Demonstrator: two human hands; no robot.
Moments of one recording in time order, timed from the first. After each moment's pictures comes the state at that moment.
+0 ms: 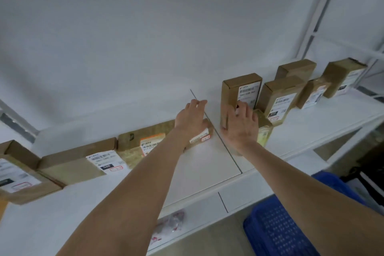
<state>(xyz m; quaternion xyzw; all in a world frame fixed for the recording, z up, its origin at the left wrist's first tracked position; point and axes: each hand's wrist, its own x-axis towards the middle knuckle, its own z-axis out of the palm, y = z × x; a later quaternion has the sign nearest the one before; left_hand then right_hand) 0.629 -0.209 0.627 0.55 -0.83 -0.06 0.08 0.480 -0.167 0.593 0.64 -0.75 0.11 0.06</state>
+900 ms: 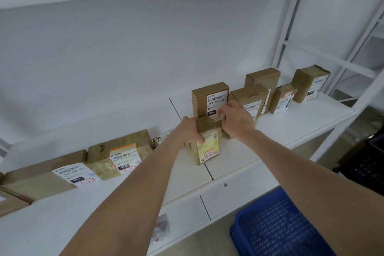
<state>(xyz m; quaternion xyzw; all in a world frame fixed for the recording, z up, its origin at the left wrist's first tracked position) 0.542 -0.217 0.617 0.58 -0.78 -0.22 -0.03 0.388 -0.168 0.641 0.66 -0.73 0.16 -0.05</state>
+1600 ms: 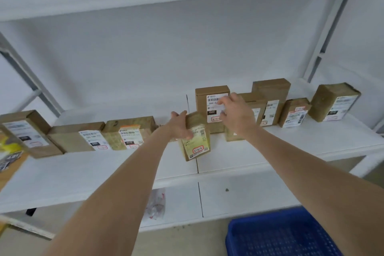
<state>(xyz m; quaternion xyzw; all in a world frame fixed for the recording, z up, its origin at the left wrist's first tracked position) 0.527 -0.150 0.655 0.69 -0.67 -0.27 0.03 0.330 -0.159 0.663 0.79 -0.58 0.20 -0.03</state>
